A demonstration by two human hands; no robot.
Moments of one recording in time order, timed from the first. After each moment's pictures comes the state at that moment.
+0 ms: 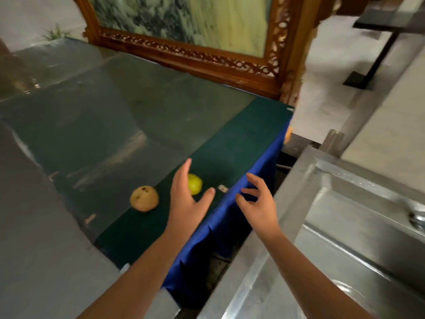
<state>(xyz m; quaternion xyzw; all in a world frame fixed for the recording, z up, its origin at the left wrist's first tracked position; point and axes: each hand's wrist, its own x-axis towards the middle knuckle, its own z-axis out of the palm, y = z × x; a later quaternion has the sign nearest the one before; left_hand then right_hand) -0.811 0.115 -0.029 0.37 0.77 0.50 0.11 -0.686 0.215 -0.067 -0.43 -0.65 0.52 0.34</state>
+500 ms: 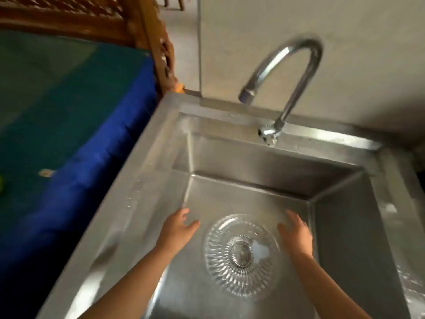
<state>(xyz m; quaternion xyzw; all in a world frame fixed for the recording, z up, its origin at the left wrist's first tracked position) -0.562 0.206 -0.208 0.42 0.78 0.20 0.42 -0.294 0.235 -0.230 -0.80 -0.49 0.32 0.16</state>
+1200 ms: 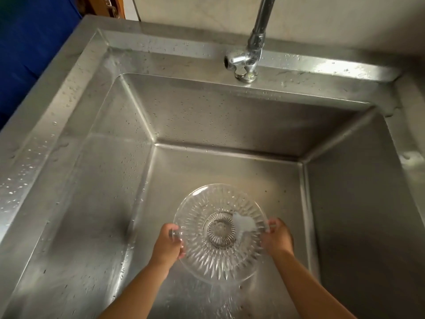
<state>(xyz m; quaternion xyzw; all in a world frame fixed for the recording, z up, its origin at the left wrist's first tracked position) -0.499 0.171 -0.371 0.21 0.77 0.20 0.56 -0.256 0.204 -0.374 -0.84 -0.32 0.42 0.09</state>
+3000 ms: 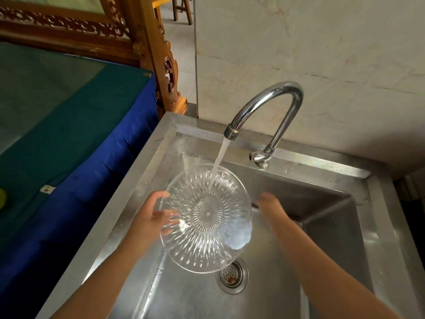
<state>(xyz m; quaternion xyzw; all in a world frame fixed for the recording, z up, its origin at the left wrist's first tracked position) -0.587 0.228 -0.130 0.34 0.67 0.41 0.51 -0.331 0.345 -0.163 -0.73 -0.43 0.49 0.19</state>
